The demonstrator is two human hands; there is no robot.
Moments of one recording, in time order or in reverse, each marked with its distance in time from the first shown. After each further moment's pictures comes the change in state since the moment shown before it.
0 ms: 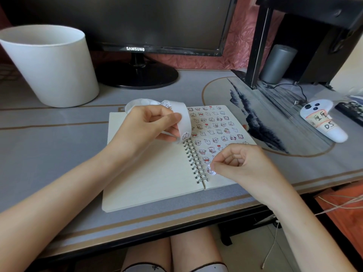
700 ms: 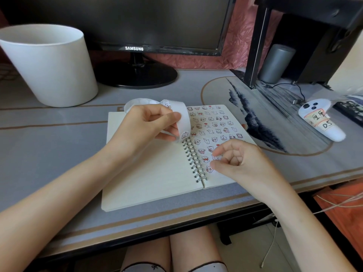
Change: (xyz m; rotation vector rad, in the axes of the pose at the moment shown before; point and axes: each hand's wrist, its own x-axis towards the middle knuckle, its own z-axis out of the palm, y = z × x) left_hand 0.000 -0.001 -0.001 0.006 -0.014 0.003; right_hand 0.001 0.002 -0.003 -0.048 -0.011 -0.012
